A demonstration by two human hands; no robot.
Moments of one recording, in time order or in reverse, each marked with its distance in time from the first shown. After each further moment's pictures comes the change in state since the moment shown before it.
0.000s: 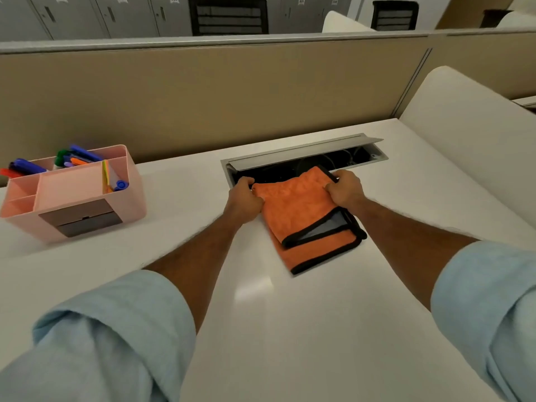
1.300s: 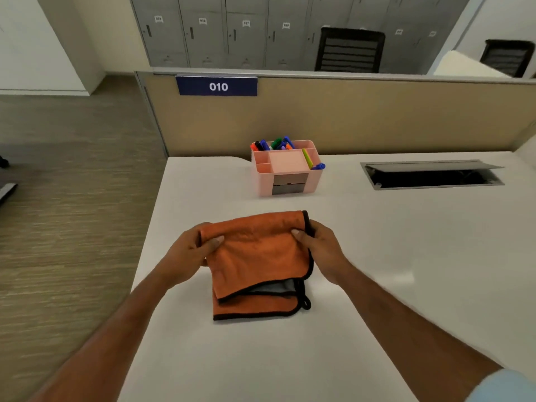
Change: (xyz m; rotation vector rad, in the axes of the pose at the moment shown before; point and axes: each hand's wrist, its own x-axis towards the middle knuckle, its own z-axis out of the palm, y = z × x) left_hand -0.325 -0.217 -0.434 -0.232 0.037 0.027; right_hand -0.390 -0.273 0.208 0.663 -0.548 -0.102
